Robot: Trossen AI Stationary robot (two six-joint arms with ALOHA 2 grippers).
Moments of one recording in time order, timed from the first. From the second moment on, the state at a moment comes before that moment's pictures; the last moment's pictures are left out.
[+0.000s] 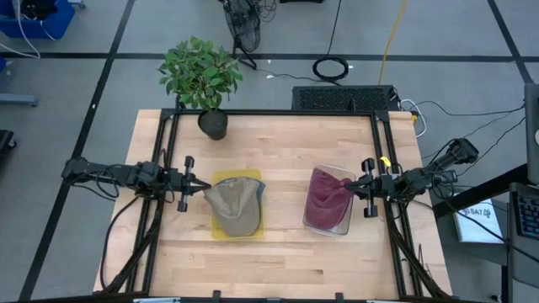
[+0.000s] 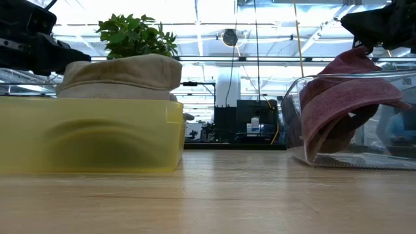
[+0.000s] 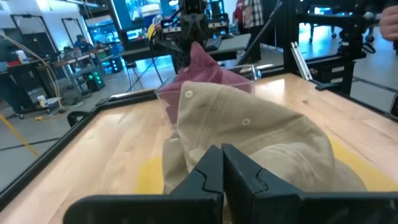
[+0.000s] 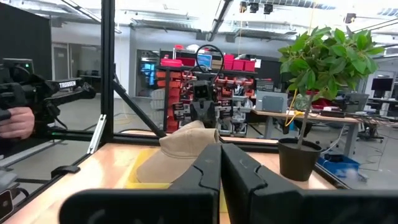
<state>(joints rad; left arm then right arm) -0.14 0.09 0.02 0.00 -0.05 0.17 0.53 0.18 0.01 0.39 0.53 -0.17</state>
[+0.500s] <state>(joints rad) -0.14 0.10 0.02 0.00 -0.05 0.17 0.53 0.18 0.01 0.40 0.53 -0.25</state>
